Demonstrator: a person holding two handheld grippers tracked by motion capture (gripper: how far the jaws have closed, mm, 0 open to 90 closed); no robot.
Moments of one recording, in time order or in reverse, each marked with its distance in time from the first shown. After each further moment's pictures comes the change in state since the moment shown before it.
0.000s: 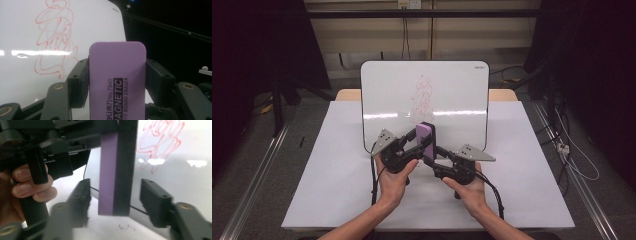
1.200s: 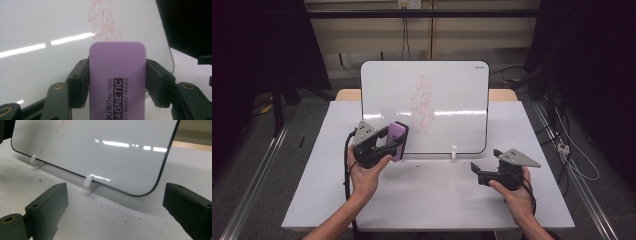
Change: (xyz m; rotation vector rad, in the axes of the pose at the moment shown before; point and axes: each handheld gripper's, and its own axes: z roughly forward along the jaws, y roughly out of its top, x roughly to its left) left arm 0.038 0.039 -0.041 0.231 0.163 0.221; right arm -0.069 -0.007 -0.093 0.157 -0.341 -0.113
